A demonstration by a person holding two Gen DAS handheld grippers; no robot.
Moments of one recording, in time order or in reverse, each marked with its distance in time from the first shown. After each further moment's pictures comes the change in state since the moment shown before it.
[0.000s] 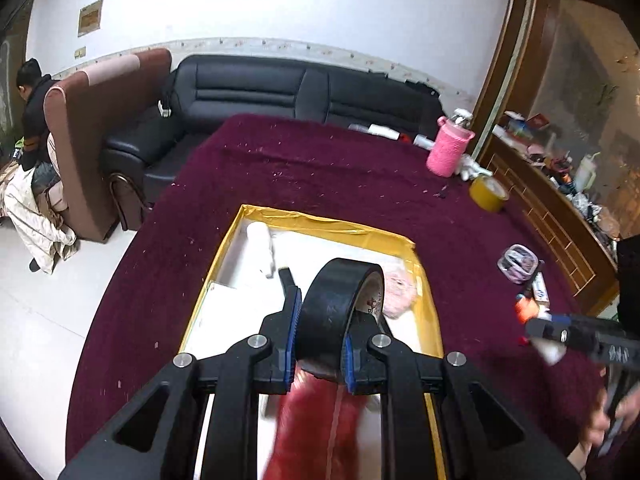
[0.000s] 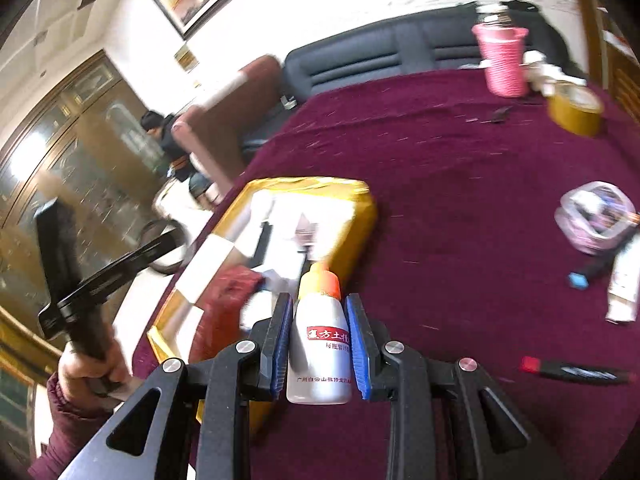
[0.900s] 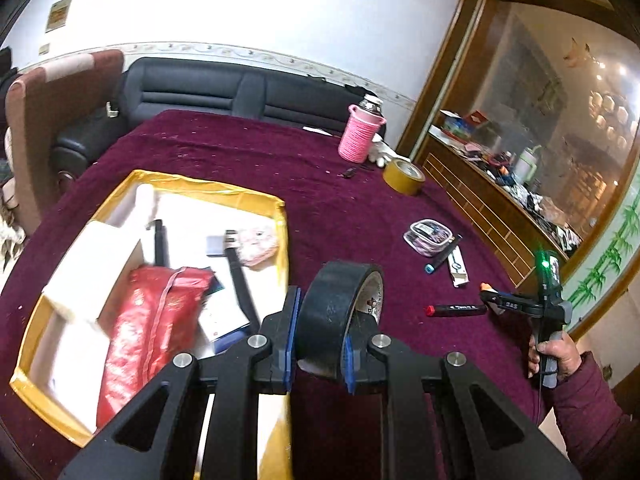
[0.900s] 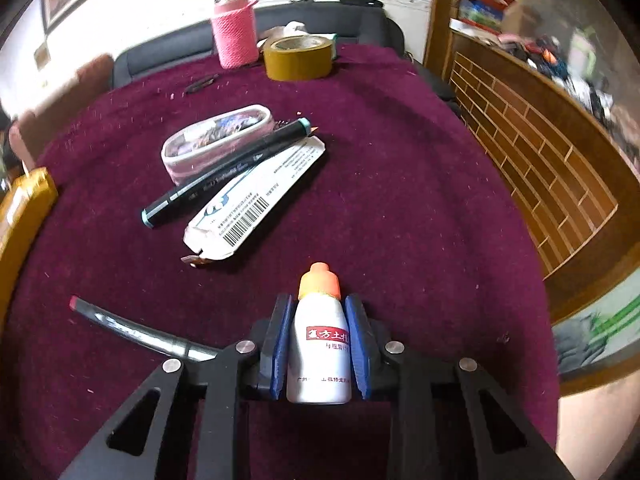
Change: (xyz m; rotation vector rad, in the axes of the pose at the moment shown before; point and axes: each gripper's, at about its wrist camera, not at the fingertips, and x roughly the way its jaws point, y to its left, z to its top) left arm -0.029 -0.103 -0.074 0.007 -0.062 -0.206; right arm -0.098 -0.262 -0.068 0.125 -0.025 -0.619
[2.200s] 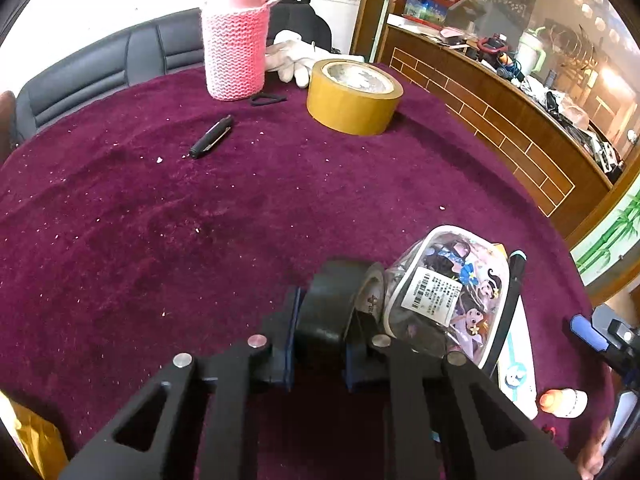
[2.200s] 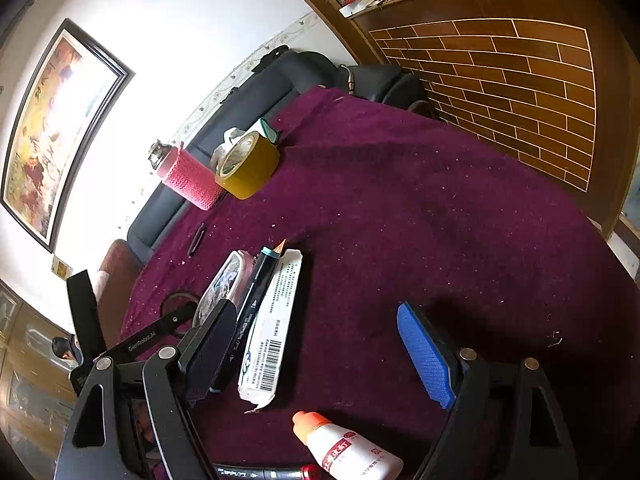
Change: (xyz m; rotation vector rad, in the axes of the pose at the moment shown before) left arm 0.327 -0.163 0.082 0.285 0.327 -0.022; right arm 0.004 -0.068 0.022 0.609 -0.201 0.284
